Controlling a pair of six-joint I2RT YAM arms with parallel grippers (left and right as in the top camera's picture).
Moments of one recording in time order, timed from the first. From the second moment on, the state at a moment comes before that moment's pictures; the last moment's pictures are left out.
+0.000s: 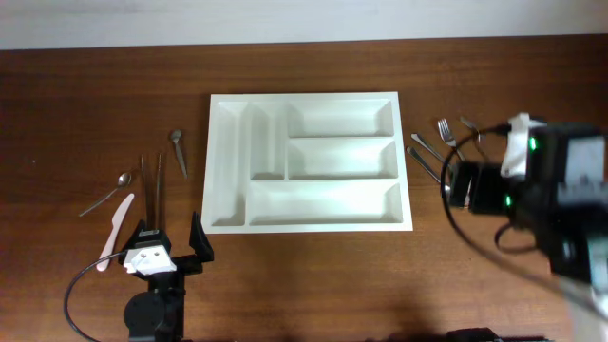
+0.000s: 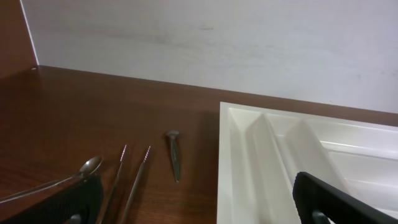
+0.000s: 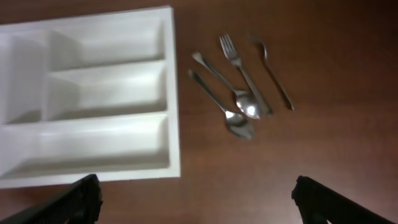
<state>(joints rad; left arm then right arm) 0.01 0.01 0.02 -0.08 -0.08 -0.13 0.03 1.15 1.51 -1.24 0.02 0.23</state>
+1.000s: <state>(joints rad) 0.01 0.01 0.02 -0.08 -0.08 -0.13 -0.36 1.94 1.52 -0.64 -0.15 0.02</state>
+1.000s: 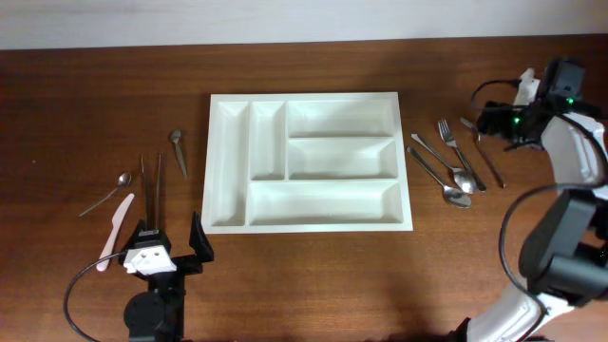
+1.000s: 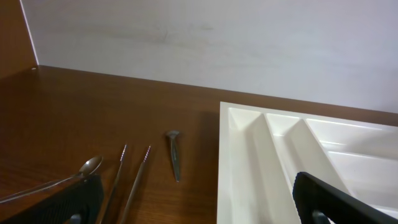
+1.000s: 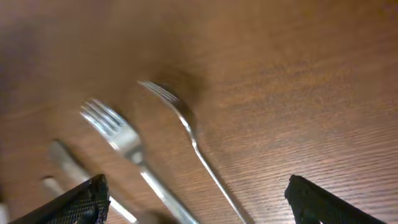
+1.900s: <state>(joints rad) 0.01 0.01 0.02 -0.08 -0.08 -0.13 -0.37 2.09 1.52 -0.69 -0.11 0.00</state>
